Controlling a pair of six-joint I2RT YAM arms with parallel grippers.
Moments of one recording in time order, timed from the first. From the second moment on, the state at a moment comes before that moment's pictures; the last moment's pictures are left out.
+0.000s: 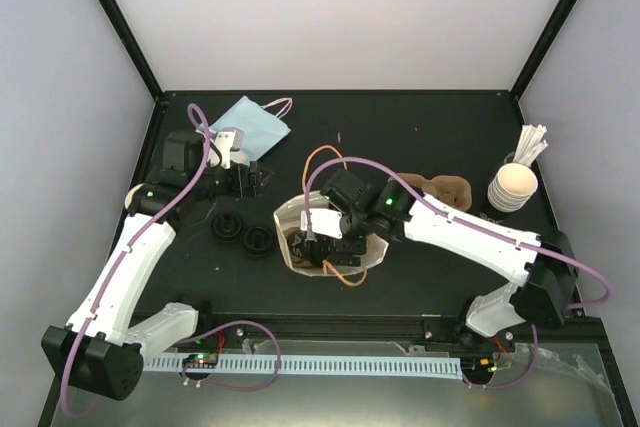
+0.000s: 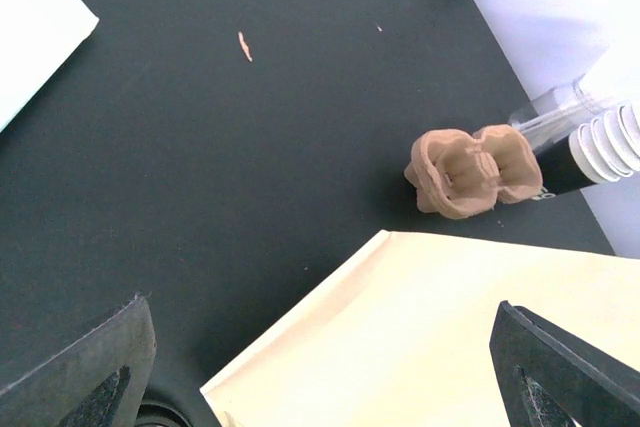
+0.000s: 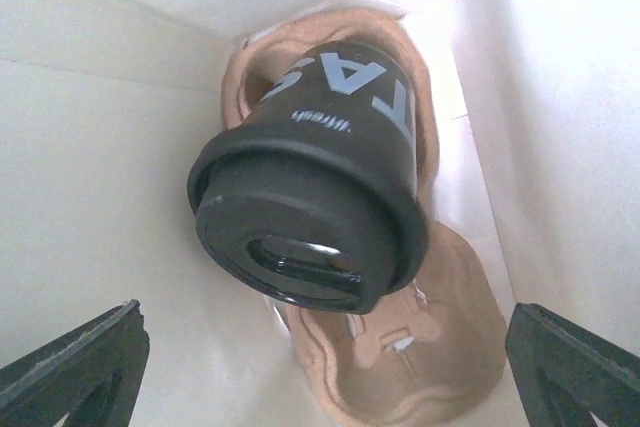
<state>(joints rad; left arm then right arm) -0.22 1.01 1.01 -0.64 0.47 -0.28 1.02 1.48 1.28 -0.91 -0.09 -0.57</state>
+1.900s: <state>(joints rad) -0.54 1.14 1.19 -0.60 0.52 0.08 1.03 1.19 1.16 -0.65 -0.08 -0.46</state>
